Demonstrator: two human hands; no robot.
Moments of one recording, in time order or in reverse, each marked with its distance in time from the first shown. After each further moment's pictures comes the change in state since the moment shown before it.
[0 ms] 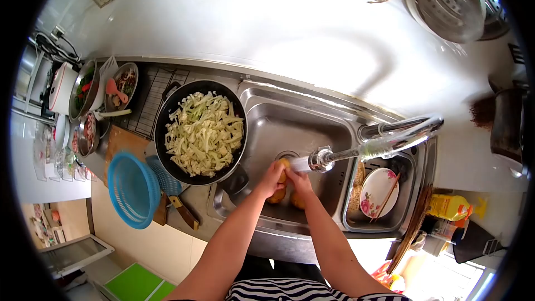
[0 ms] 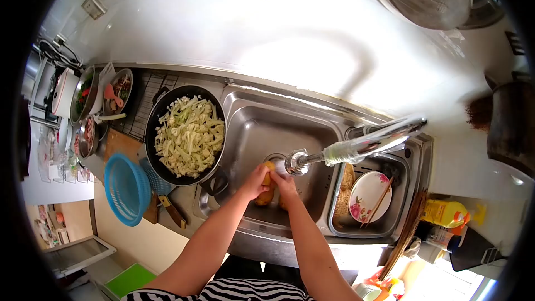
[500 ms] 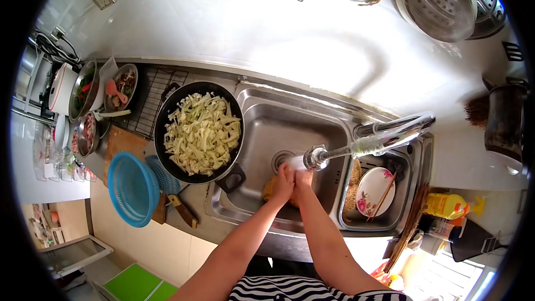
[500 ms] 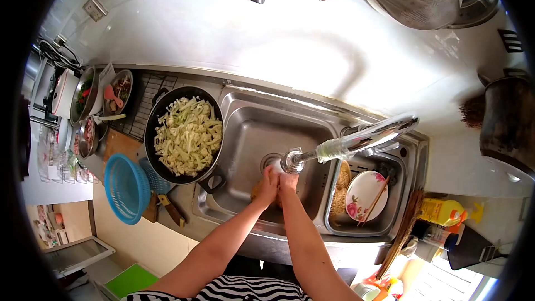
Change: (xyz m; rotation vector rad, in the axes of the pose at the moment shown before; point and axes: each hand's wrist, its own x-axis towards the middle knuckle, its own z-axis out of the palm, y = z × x) left_hand -0.005 -0.040 0.062 0.421 0.446 0.244; right_hand 0.025 0.002 -0.008 -0.186 0.328 0.176
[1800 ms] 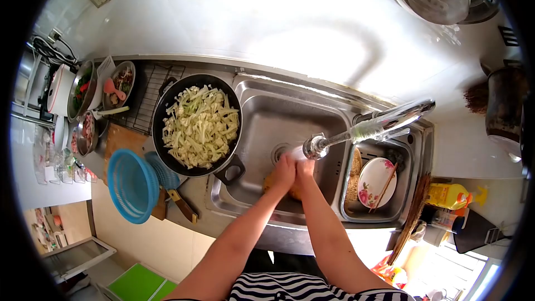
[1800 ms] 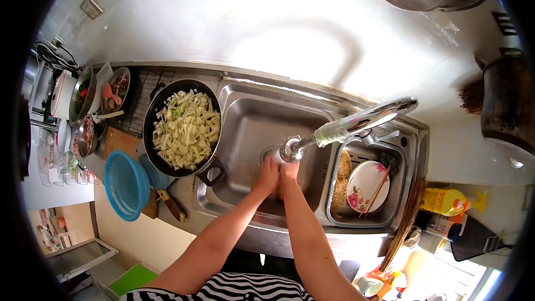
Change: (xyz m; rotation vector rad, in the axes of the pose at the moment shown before) left_hand 0.025 -0.026 0.011 0.043 -0.085 0.016; right_hand -0.014 -0.018 0.003 0.361 -0.046 -0.230
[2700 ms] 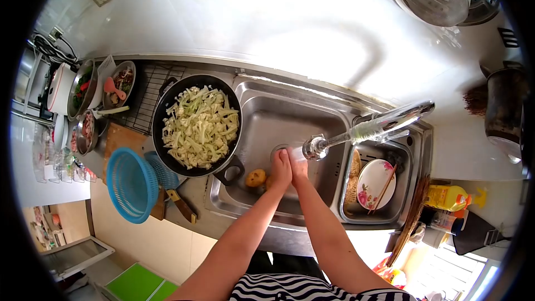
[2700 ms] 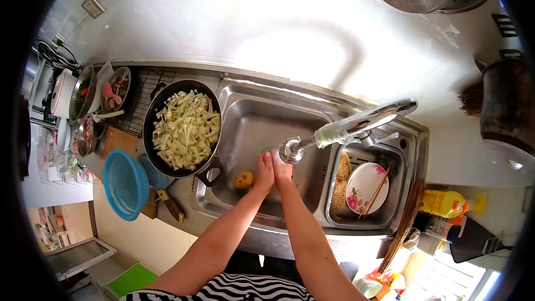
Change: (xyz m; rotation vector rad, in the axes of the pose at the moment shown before) left_hand -0.003 0.069 -0.025 -0.226 0.129 -0.142; right_hand 0.004 0.003 0.007 -0.434 -0.058 0.110
